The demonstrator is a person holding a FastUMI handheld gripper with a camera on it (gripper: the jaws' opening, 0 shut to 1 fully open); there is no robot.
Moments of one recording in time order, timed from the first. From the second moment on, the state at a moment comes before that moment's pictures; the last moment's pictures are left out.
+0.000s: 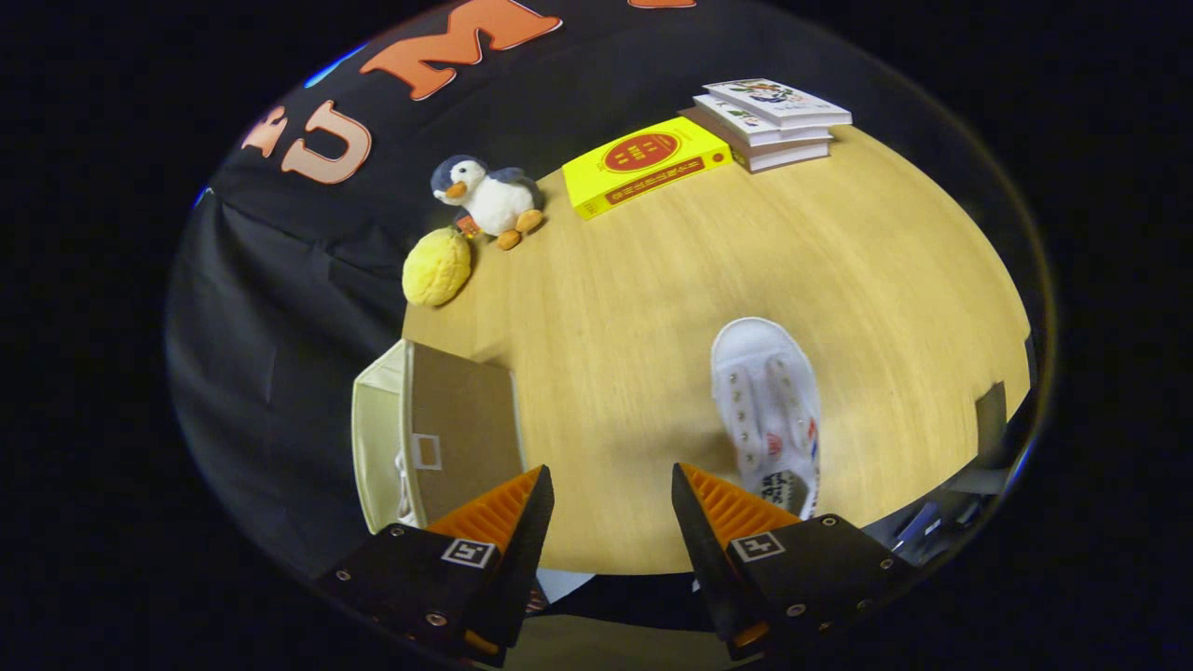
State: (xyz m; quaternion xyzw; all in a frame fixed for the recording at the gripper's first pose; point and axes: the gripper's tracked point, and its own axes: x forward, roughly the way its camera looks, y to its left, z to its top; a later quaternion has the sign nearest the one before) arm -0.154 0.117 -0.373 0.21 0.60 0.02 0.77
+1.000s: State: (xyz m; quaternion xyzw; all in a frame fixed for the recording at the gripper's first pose) arm -0.210 0.038 -0.463 0.09 0.59 0.05 0.80
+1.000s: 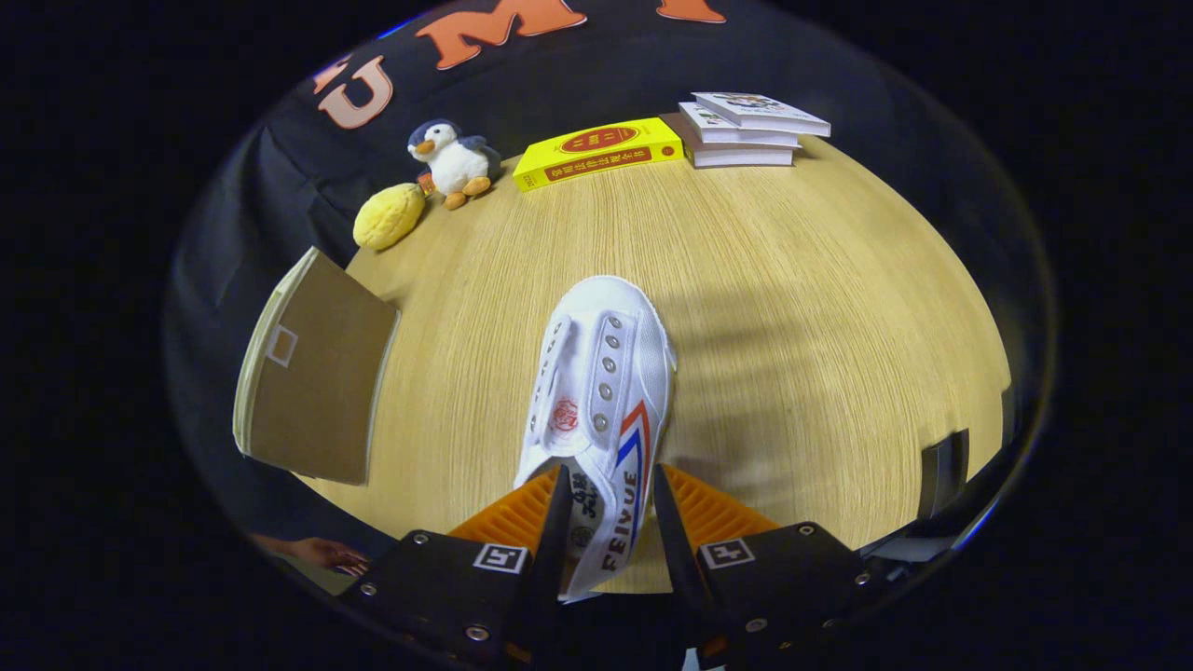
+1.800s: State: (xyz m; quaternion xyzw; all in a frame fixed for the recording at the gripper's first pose) arm -0.183 0.015 -0.484 0.12 0.51 -0.04 0.85
